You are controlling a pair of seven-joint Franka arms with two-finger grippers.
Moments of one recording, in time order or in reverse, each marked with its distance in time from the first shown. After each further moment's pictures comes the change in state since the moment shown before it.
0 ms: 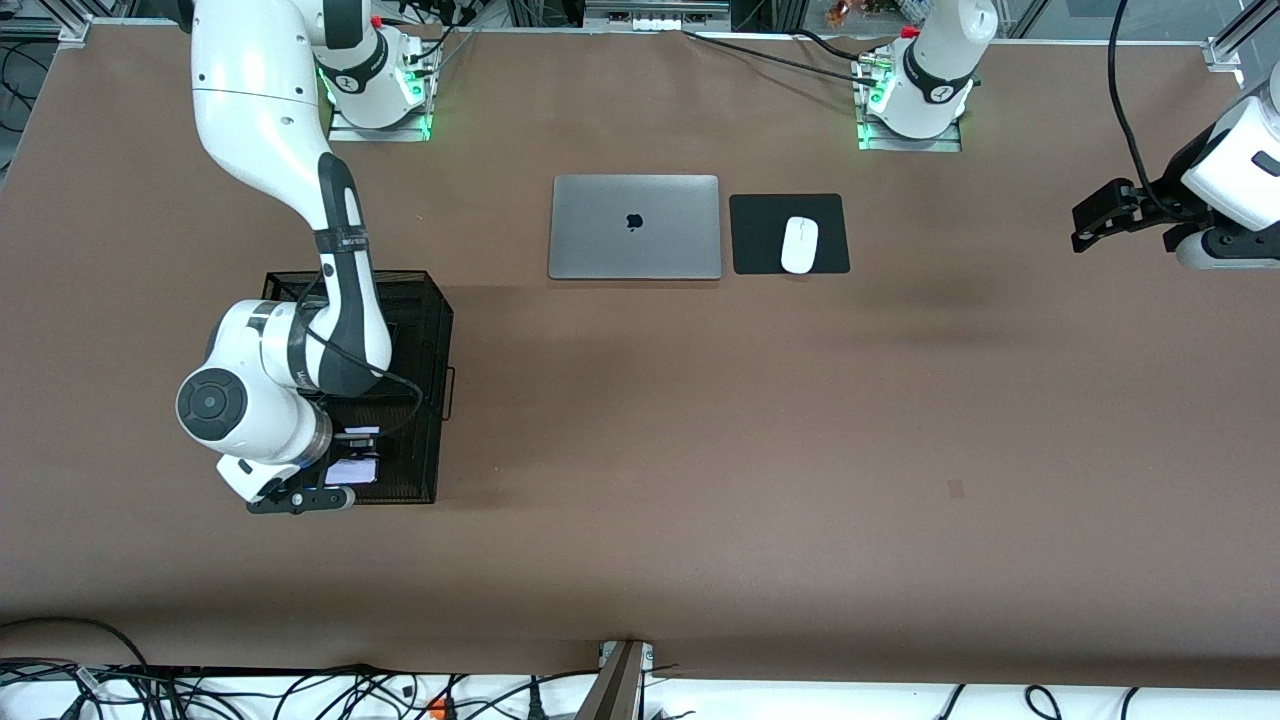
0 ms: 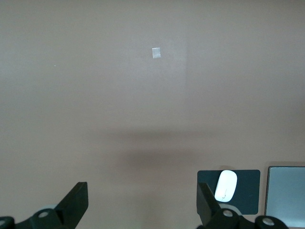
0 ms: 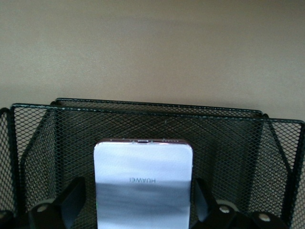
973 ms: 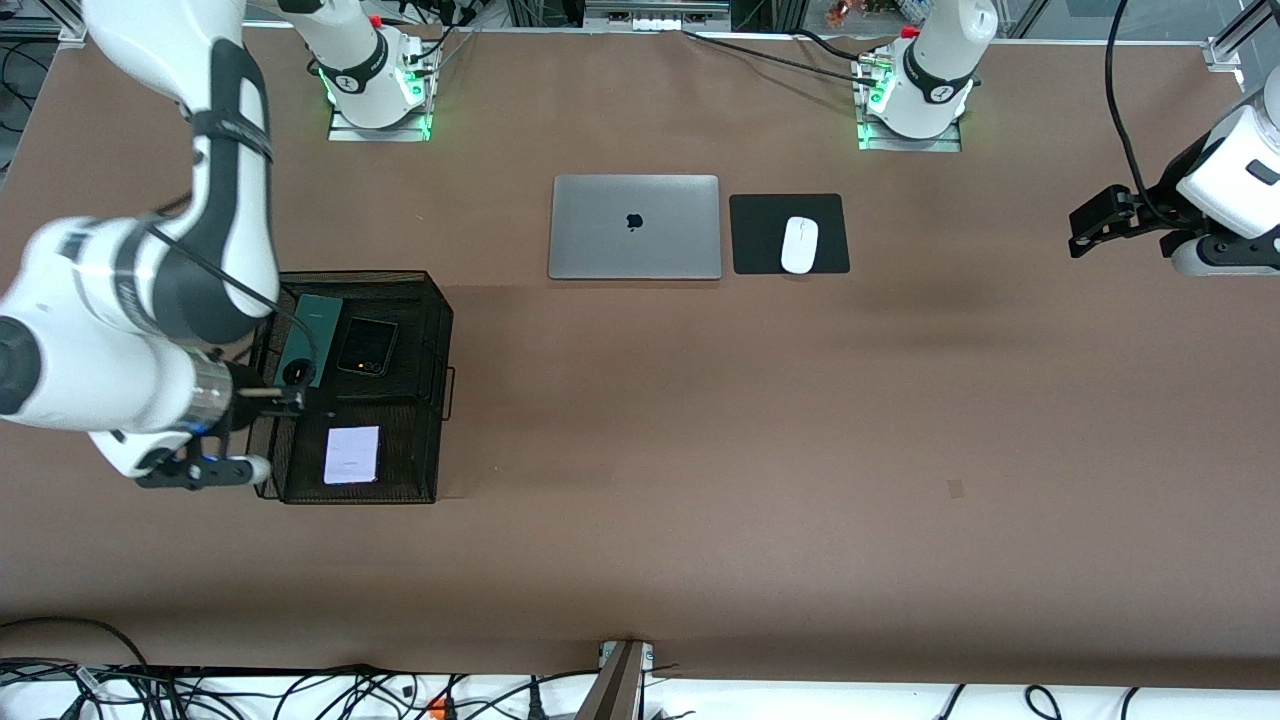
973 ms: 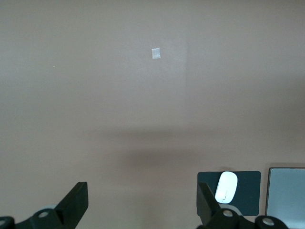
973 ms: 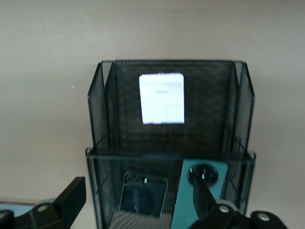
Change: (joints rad) left arm 0.000 0.011 0.000 0.000 0.000 0.008 0.000; right arm -0.024 -0.154 -0.116 0.279 0.043 -0.601 0.071
